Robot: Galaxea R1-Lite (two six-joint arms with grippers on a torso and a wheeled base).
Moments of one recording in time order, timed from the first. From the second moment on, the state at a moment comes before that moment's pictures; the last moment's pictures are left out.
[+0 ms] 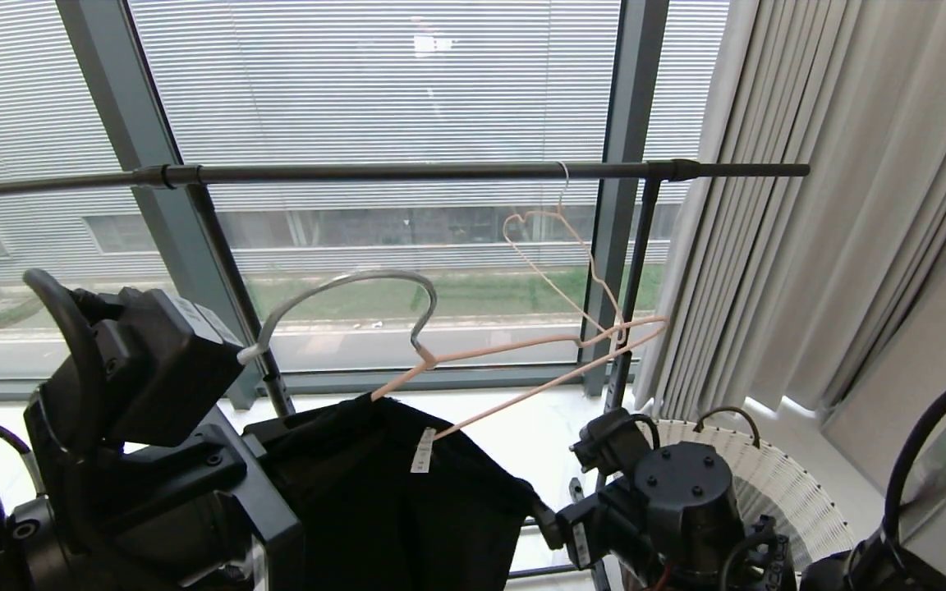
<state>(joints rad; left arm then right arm) -0.83 1.18 -0.55 -0.39 0.13 0.16 0.96 2.00 -0.53 -1.06 -0.38 0.17</state>
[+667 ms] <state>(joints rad) -0.82 1.18 -0.44 -0.39 0.14 0.16 0.68 1.83 -0.52 -1.06 -0.38 0.11</state>
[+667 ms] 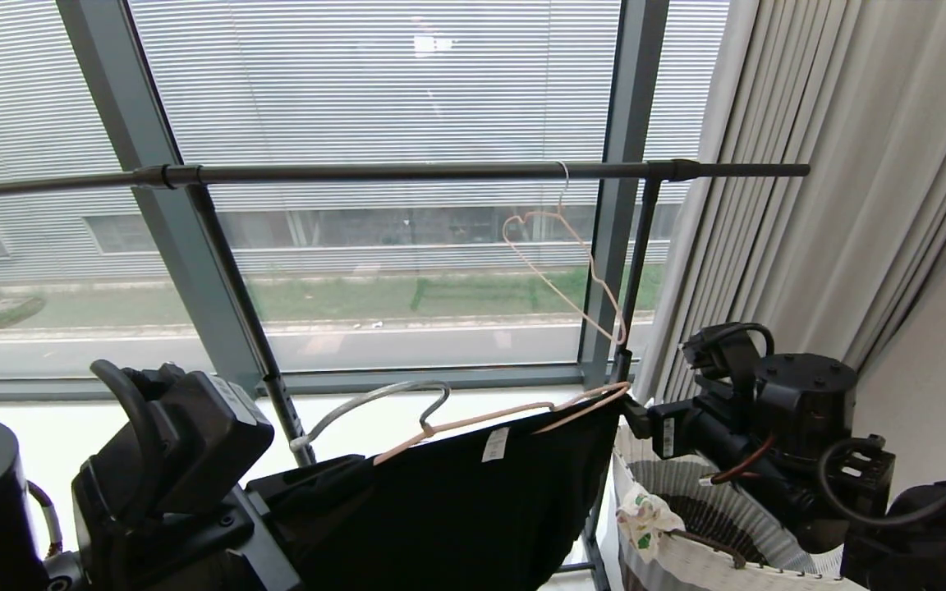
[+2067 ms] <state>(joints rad) -0.76 1.28 -0.41 -0.39 0.16 0.15 0.89 1.46 -0.52 -0.86 -0.26 -0.15</state>
